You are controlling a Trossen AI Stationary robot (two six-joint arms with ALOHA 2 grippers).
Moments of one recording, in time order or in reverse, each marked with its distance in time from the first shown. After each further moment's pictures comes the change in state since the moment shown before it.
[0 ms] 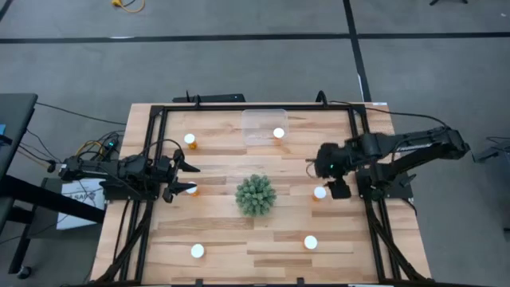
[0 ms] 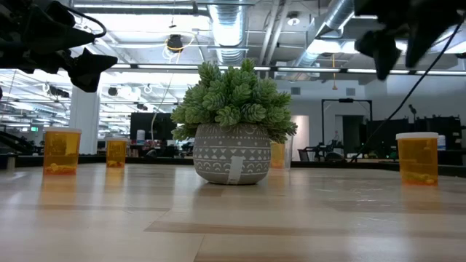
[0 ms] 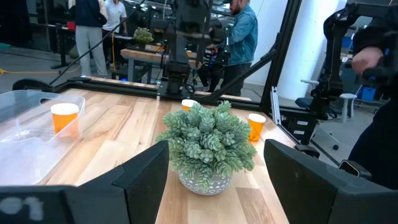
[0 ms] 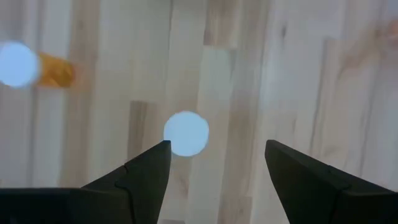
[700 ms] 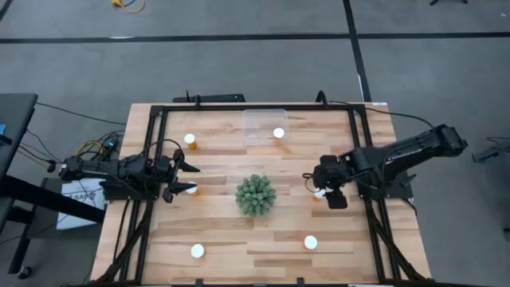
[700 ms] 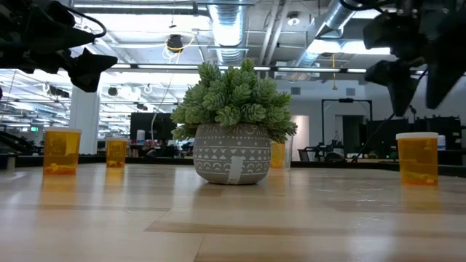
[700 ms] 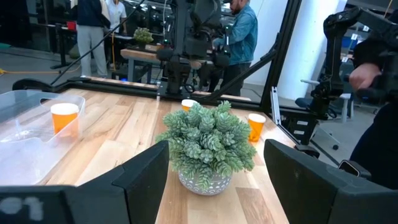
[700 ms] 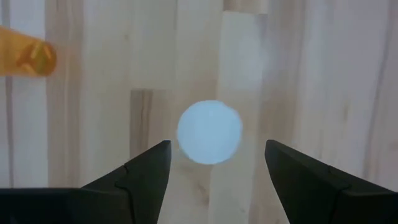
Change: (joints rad) left arm 0.000 0.000 0.000 0.000 0.000 0.000; right arm 0.095 0.017 -0.209 0.179 0.002 0.136
